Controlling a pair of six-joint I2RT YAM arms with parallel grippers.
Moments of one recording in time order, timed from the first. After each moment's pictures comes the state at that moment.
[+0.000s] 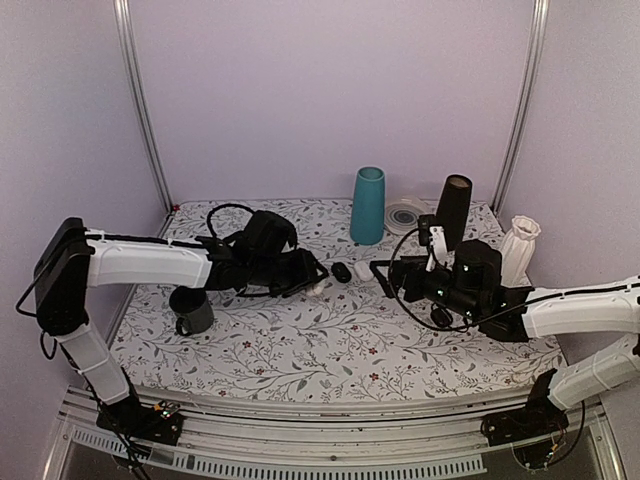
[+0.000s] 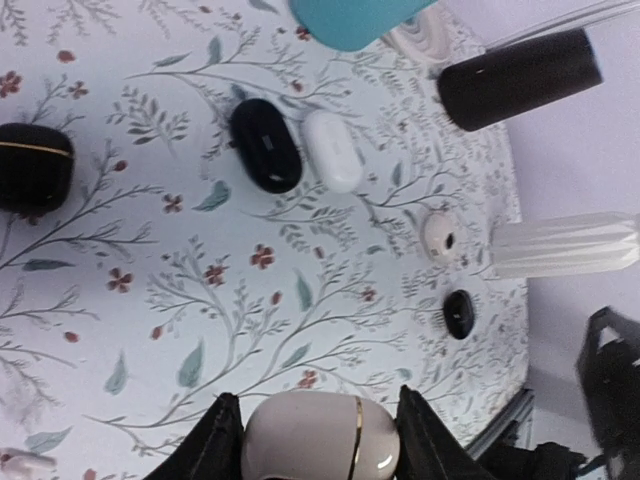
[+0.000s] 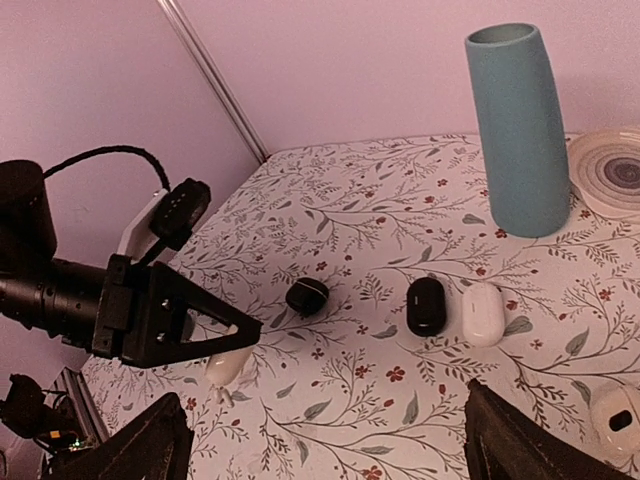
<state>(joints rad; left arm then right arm) -0.86 1.71 1.10 -0.10 -0.02 -0.97 0.84 1.26 0.58 0.46 0.11 0.47</state>
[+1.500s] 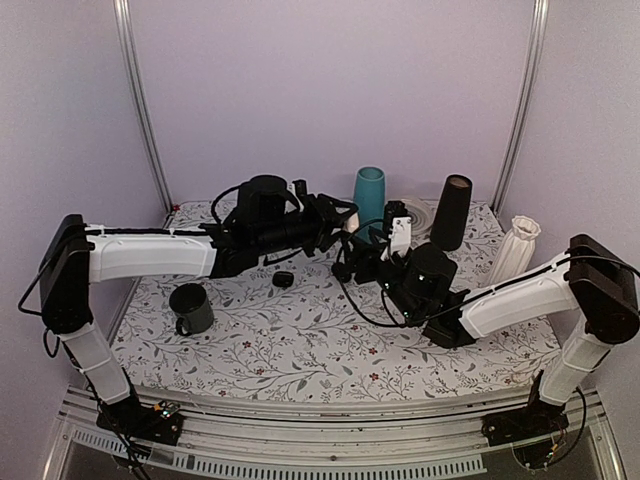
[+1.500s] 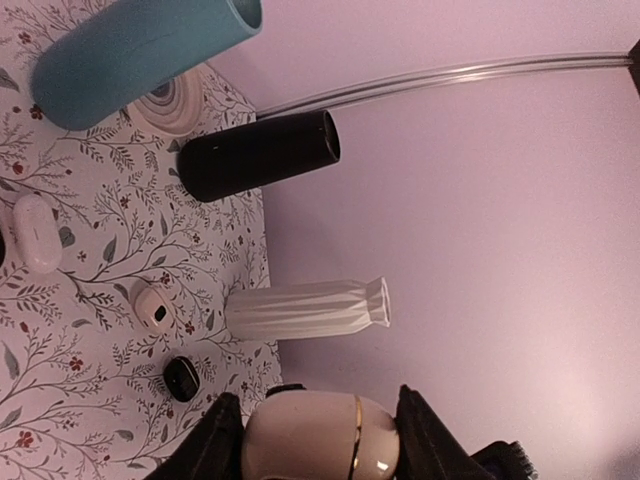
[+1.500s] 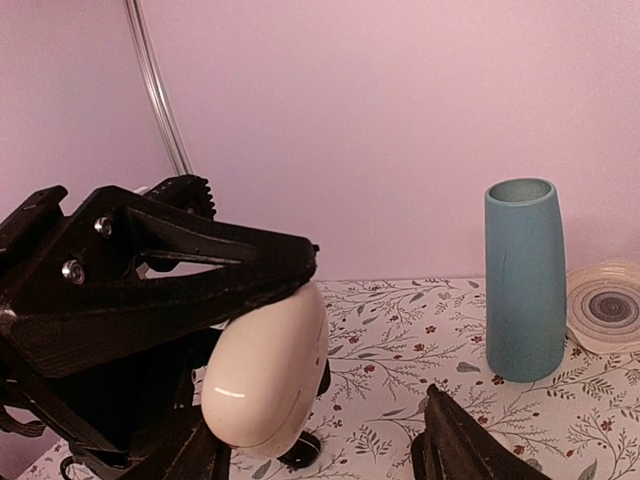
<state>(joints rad) -0.87 1.74 1.23 0.34 0.10 -1.29 1.02 1.67 0.78 1.00 0.54 0.26</state>
